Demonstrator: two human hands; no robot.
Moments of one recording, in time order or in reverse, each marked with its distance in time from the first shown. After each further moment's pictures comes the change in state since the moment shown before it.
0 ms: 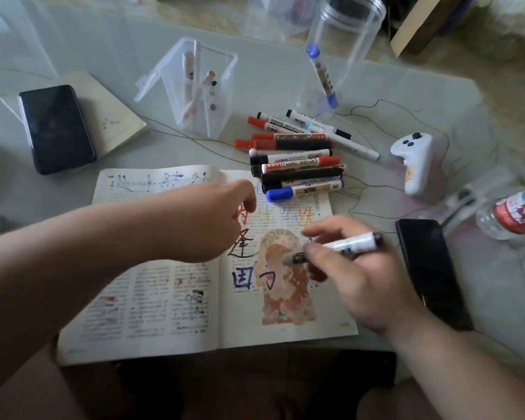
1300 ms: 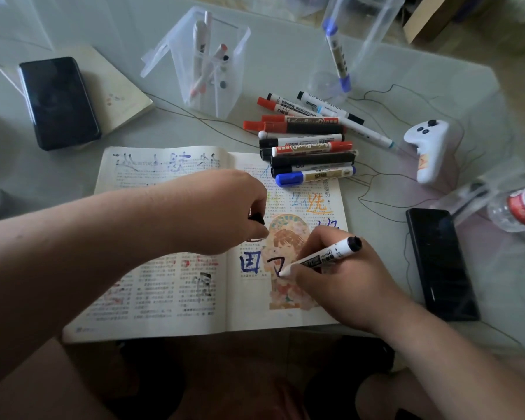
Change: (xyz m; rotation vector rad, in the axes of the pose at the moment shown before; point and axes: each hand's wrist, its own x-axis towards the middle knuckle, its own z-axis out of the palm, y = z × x) left_hand 0.005 -0.009 0.015 0.076 0.030 0.085; right_hand -0.003 0.006 0.021 -0.353 -0.139 0.220
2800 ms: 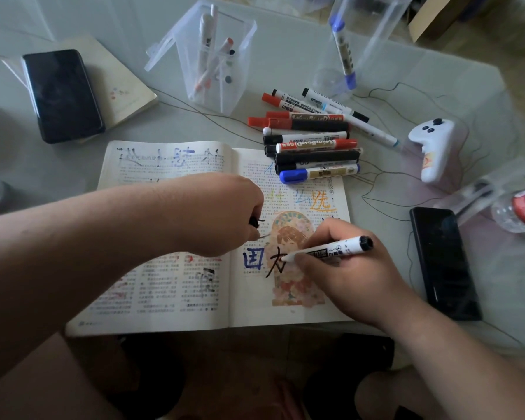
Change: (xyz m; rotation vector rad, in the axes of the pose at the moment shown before) left_hand -0.005 -0.001 0.006 0.072 -0.051 -0.028; right_hand 0.001 0.003 0.000 0.085 0.051 -0.082
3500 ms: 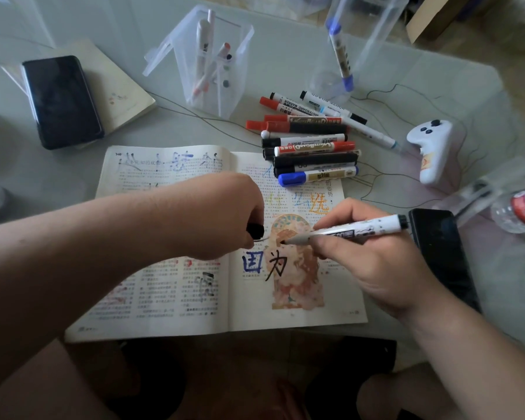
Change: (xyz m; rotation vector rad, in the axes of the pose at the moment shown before) left_hand -0.002 0.004 -0.004 -0.074 0.021 -0.021; right_hand 0.006 -0.005 -0.019 0.354 0.003 -0.100
